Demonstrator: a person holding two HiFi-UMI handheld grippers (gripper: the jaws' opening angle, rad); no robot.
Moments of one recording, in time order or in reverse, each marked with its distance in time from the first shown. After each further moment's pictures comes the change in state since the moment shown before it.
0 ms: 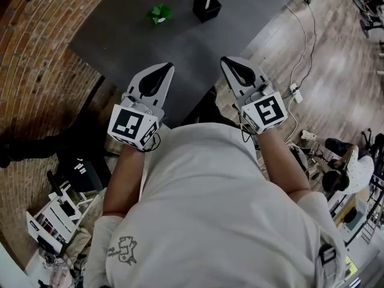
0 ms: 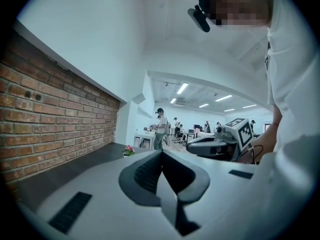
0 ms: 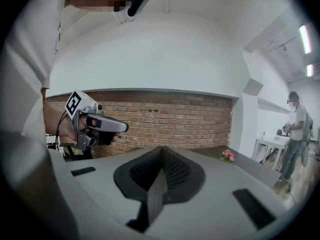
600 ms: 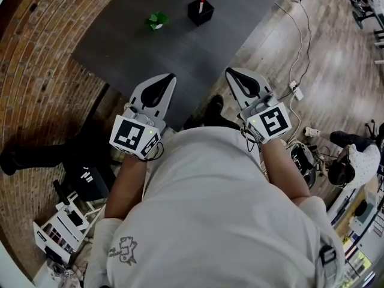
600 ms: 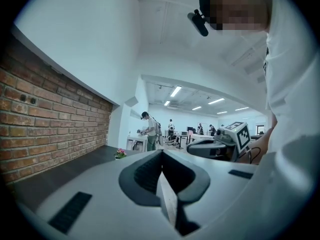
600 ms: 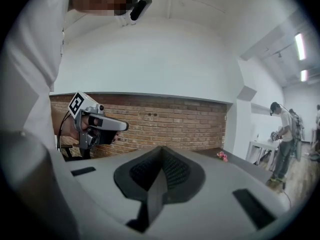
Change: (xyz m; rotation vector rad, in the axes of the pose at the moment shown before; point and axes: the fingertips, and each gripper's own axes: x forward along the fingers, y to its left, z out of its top) left arm -0.028 -0.039 0.018 0.004 -0.023 -0.079; right arm -0.052 0.025 0.018 -0.010 -0.029 -0.054
